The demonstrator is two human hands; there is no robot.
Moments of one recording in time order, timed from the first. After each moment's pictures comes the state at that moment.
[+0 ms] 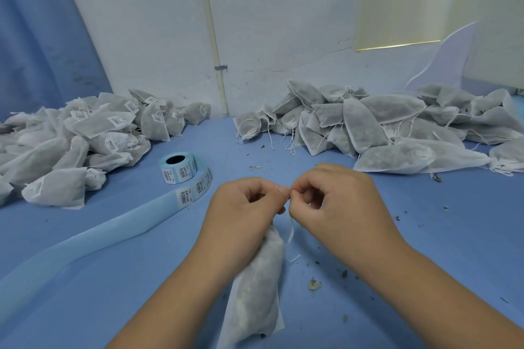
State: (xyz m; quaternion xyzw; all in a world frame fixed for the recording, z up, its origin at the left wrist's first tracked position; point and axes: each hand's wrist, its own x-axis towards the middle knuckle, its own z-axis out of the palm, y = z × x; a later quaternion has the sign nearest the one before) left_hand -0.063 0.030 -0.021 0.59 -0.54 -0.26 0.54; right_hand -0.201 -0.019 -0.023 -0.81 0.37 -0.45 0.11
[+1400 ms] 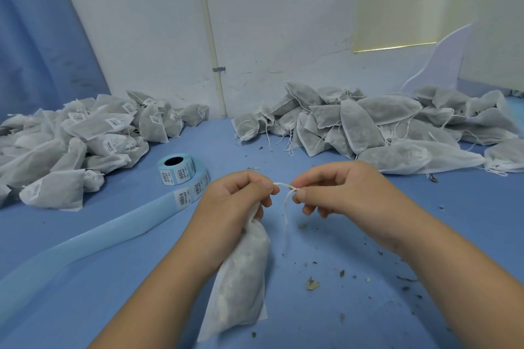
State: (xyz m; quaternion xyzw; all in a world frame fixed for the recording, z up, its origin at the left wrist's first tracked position) left_hand -0.050 0.028 -0.017 0.52 -0.52 -0.36 0.57; right_hand -0.226 -0.040 -0.008 -0.71 0.33 -0.34 0.51
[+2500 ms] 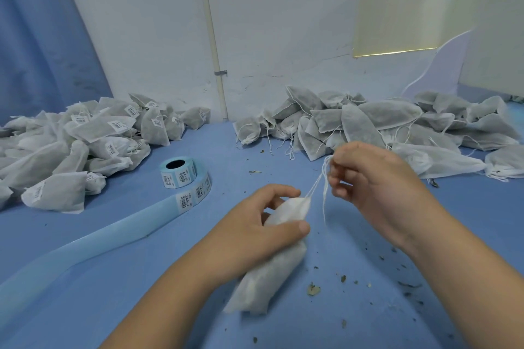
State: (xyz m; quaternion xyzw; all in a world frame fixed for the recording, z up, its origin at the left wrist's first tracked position) left_hand -0.054 0.030 -0.024 0.57 -0.62 -0.36 0.40; right_hand -0.231 -0.049 -0.002 -0.55 0.27 -0.51 0.60
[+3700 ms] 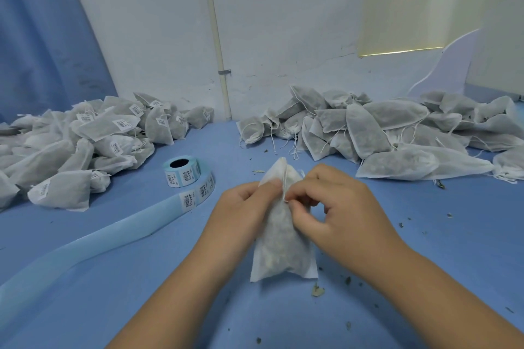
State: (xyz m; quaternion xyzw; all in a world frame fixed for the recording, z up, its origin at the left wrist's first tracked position) left_hand -0.057 0.021 -0.025 0.55 -0.48 -0.38 0.56; right_hand -0.204 -0.027 -0.029 -0.84 0.28 -0.45 0.09
